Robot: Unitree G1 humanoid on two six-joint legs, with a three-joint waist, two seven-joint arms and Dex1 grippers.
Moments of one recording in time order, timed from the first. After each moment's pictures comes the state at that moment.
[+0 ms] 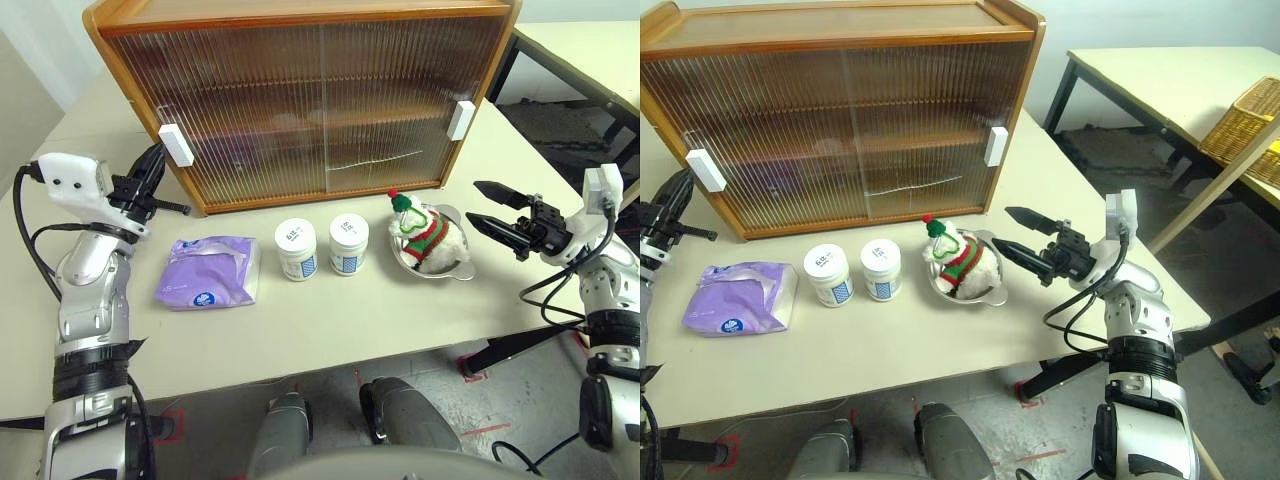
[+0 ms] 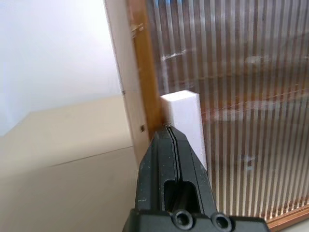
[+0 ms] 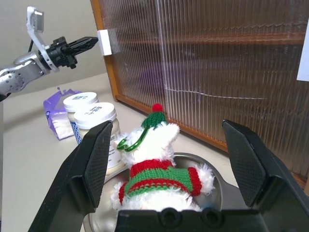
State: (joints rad) left arm -0.24 0.56 0.38 0.12 -0.27 -0.12 -0.38; right arm -0.46 -0.54 -0.30 0.52 0.55 0.07 1.47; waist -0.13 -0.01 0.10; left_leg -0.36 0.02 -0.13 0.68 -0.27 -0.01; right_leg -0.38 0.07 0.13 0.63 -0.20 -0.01
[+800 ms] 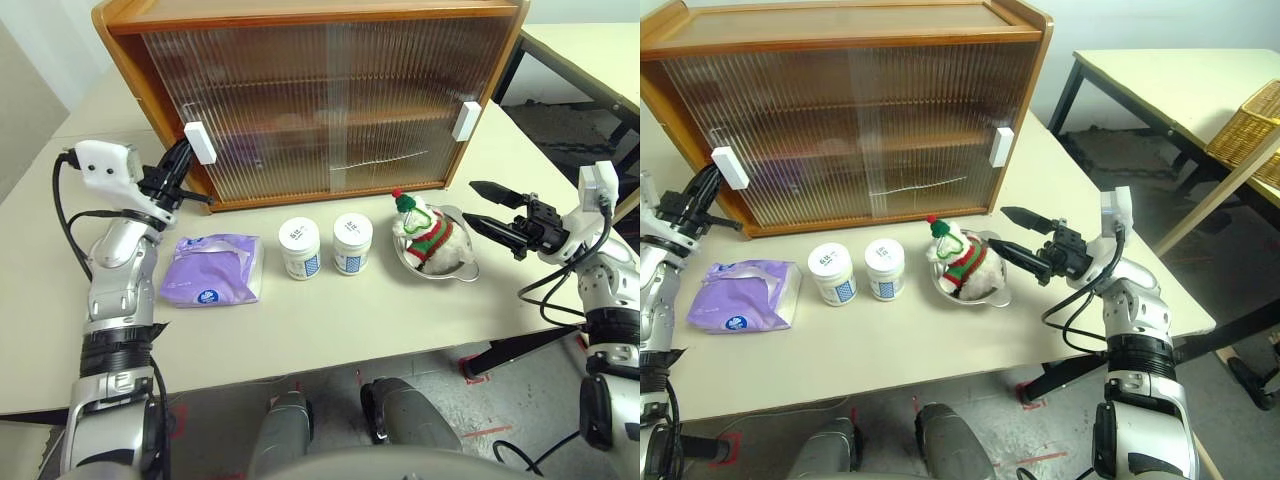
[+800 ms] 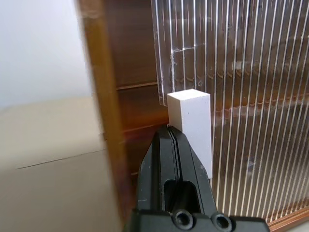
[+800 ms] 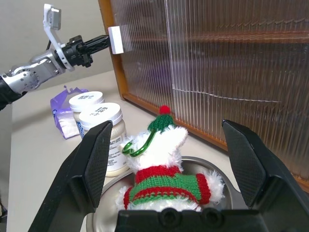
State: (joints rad) left arm -0.37 0.49 0.29 0.19 -0.28 -0.09 -0.41; right arm -0.47 -0.54 -0.28 0.51 0.55 0.09 1.47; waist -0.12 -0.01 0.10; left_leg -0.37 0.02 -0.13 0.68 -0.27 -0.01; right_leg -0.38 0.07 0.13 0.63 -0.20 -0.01
